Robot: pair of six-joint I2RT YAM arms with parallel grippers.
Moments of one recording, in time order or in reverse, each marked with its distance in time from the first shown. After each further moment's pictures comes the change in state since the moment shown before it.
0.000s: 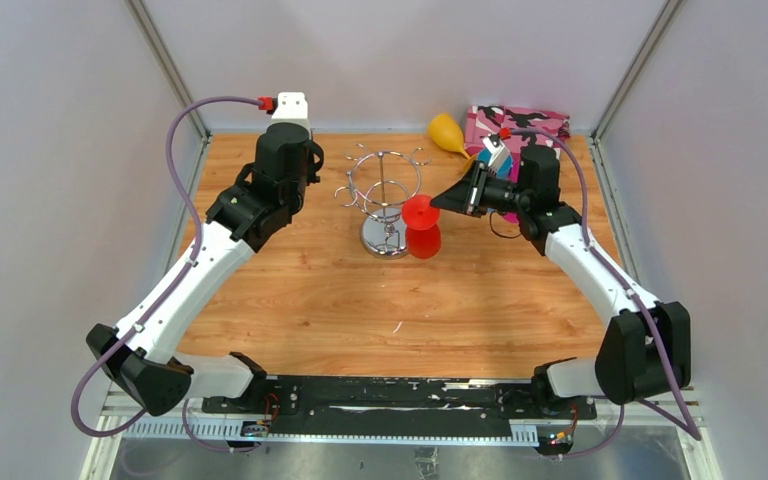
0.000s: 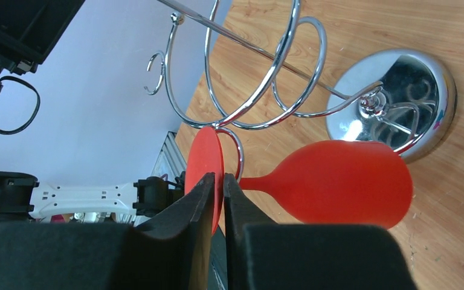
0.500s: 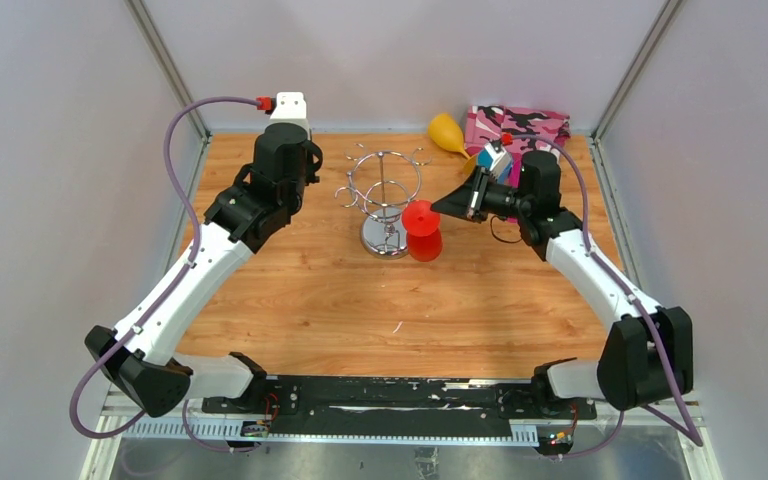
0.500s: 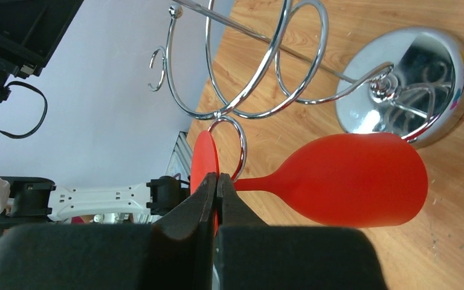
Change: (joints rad) left arm 0.000 -0.007 0.000 -0.001 0.003 0.000; right arm 0.000 -0.028 -0.030 0.010 -0.003 0.056
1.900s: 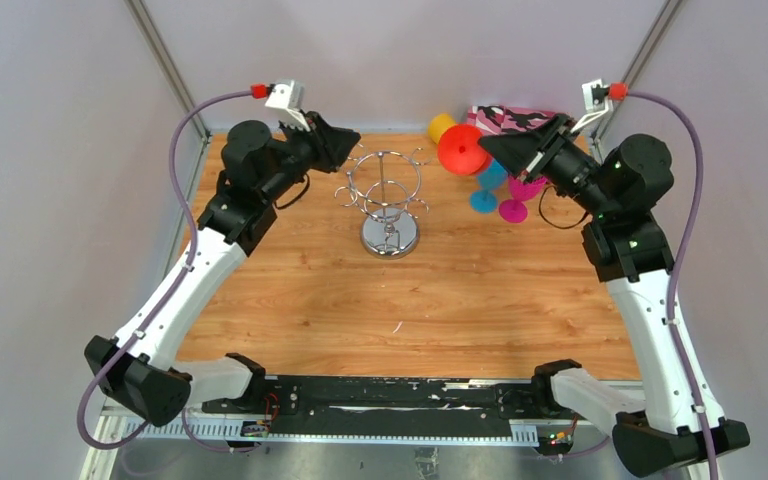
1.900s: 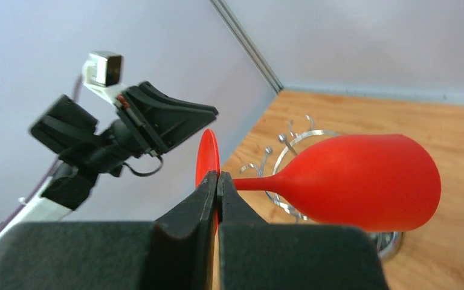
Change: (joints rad) left arm 0.077 -0.042 -0.088 0.345 0.700 -0.167; right arm -0.026 -0.335 0.317 -0.208 0.287 -0.053
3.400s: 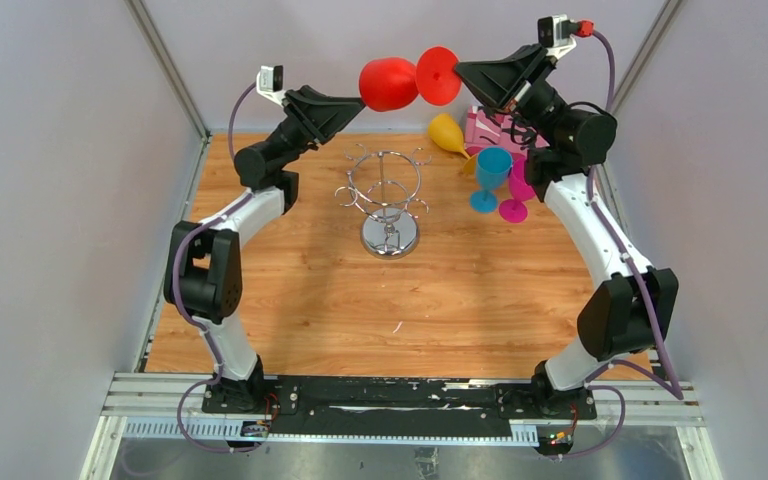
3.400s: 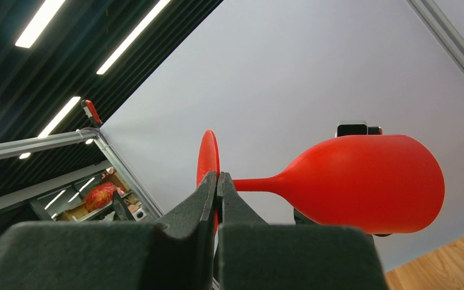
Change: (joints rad) left arm 0.270 0.563 -0.069 1.662 0.629 -1.222; right arm -0.006 0.581 0.193 1.261 -0.200 0.957
